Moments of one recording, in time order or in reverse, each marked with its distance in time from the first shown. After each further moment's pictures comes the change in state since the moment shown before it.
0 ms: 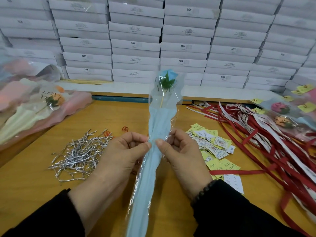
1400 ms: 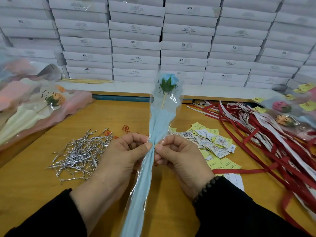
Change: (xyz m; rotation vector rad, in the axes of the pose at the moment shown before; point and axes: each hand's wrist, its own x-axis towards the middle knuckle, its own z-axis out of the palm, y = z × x) left_hand -0.002 -0.001 0.000 -0.074 -0.048 -0.028; right_hand 0.003 0.005 -0.004 0.259 -0.049 0.236
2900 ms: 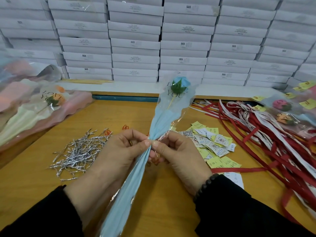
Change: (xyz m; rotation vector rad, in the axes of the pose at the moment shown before) left_hand 0.001 0.013 0.001 0.089 -0.047 -0.033; right_hand 0.000 -0.003 0.003 -0.330 -0.018 -0.122
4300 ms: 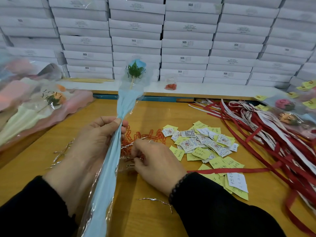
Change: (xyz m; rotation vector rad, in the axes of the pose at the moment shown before) left_hand 0.021 0.017 -0.036 -0.107 0.204 0.042; right_hand 0.010 0.006 0.035 -0.938 -0.206 -0.352
